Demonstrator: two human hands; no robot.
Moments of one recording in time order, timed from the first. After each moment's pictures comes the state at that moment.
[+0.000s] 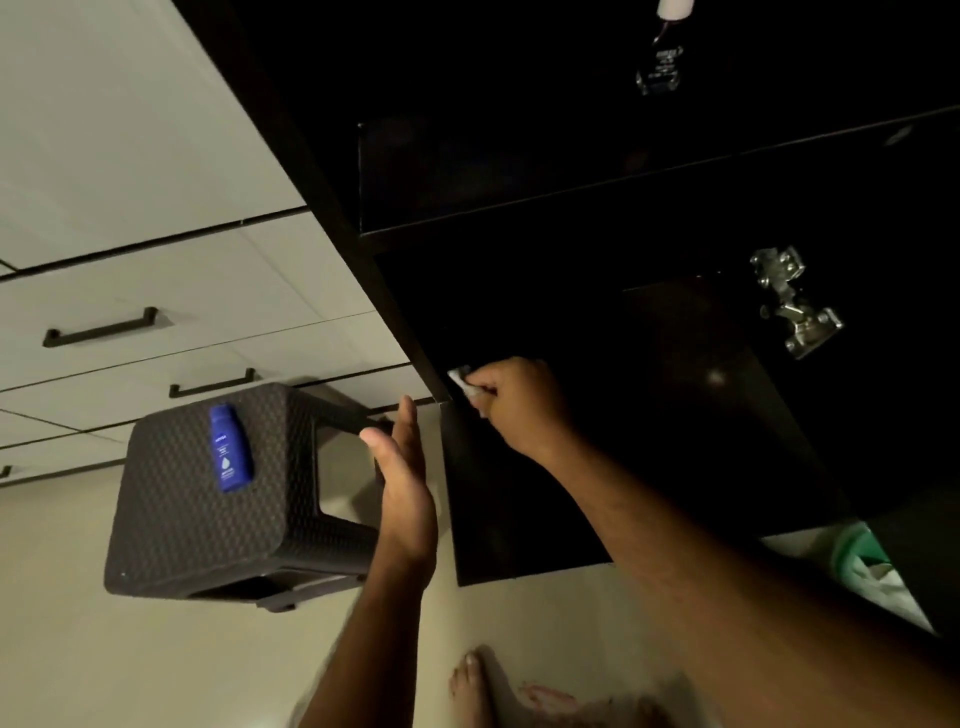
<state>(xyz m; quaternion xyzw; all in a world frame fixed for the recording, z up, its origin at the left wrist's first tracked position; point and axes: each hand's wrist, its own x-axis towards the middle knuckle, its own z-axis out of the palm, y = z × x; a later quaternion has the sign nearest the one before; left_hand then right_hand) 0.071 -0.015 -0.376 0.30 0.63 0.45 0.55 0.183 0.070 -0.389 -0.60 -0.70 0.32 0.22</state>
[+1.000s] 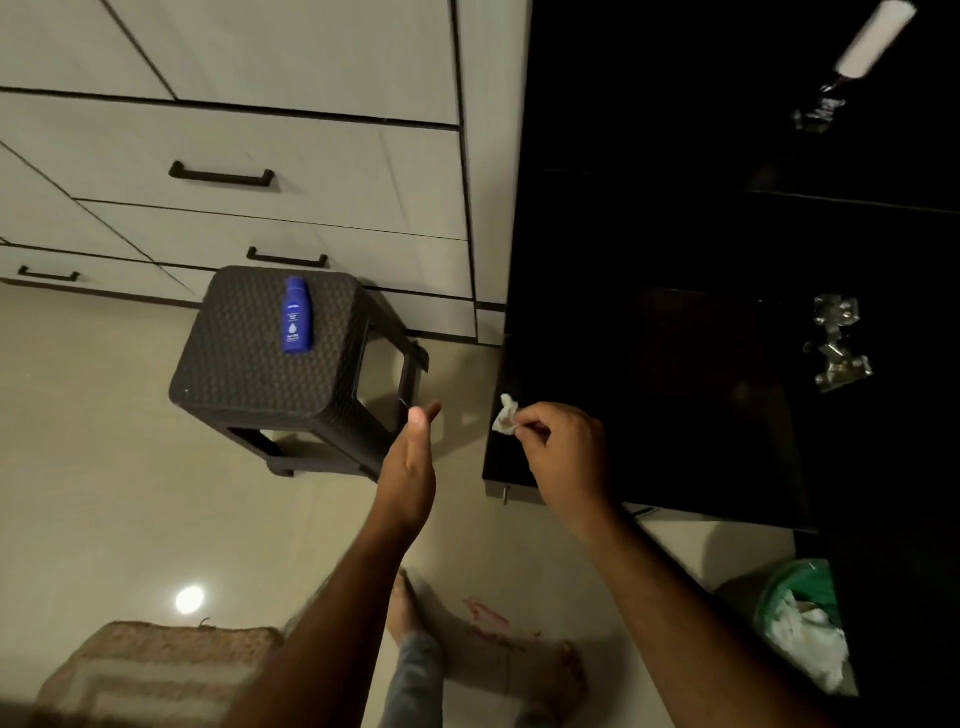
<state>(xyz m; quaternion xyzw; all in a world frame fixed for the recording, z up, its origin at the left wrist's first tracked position) 0.039 -0.114 -0.373 0.31 0.72 0.42 0.46 0.190 -0.047 -0.367 -0.58 -0.72 0.31 0.22</state>
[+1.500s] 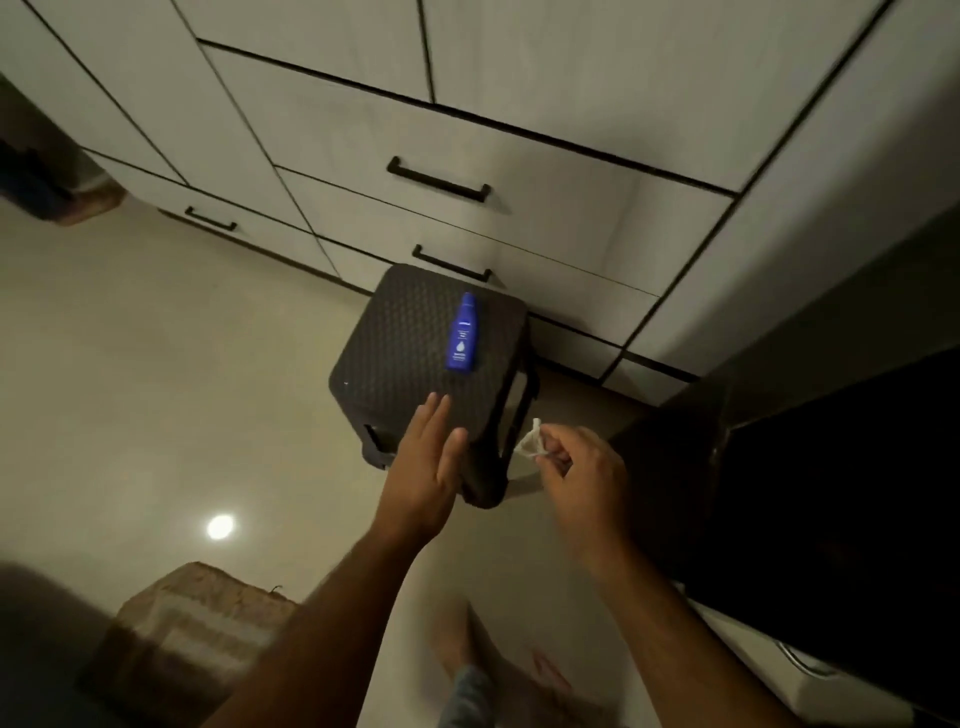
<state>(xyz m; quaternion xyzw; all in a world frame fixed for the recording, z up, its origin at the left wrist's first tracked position) -0.176 -0.142 -0.390 0.37 0.81 0.33 0.32 -0.023 -0.052 -0.381 -0.51 -0.78 0.33 0.18</state>
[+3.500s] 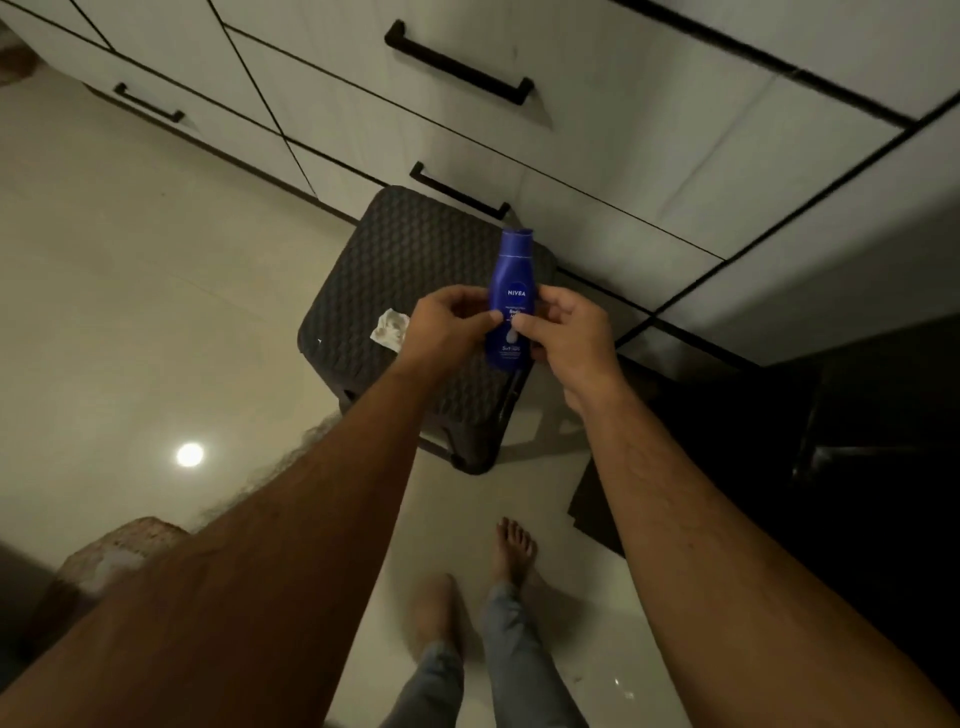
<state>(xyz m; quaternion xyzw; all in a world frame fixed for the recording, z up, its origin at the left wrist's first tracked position) -0.261 -0.012 -0.439 0.19 0.72 0.45 0.49 -0.132 0.065 -0.448 -0.50 -0.55 0.65 0.15</state>
